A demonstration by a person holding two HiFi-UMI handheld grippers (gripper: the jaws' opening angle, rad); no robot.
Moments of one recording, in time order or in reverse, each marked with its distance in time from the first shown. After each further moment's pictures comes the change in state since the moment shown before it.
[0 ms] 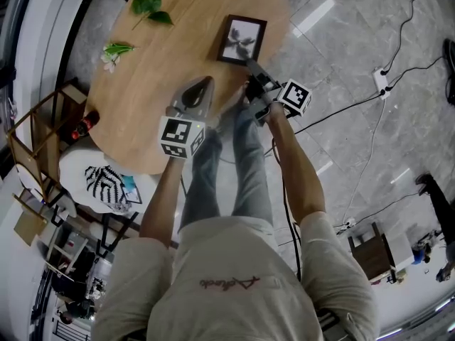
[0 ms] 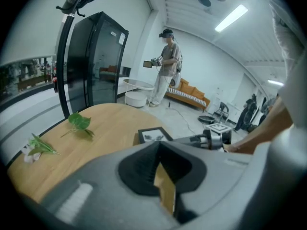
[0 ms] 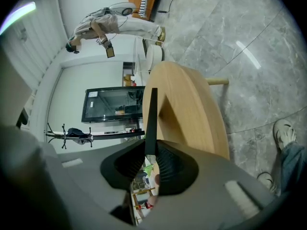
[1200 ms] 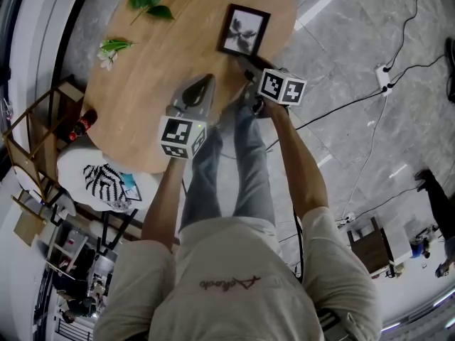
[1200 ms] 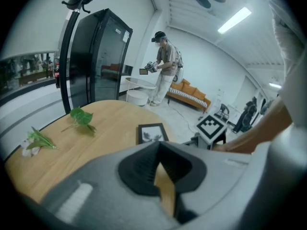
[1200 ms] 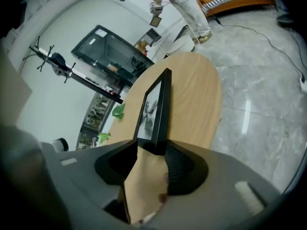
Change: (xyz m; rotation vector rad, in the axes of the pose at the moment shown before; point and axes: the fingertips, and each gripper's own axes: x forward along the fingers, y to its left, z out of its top) left arm 0.003 0.019 -0.014 -0.030 0.002 -0.003; right arm 0.038 -0.037 -0.020 -0.582 0.224 -0.367
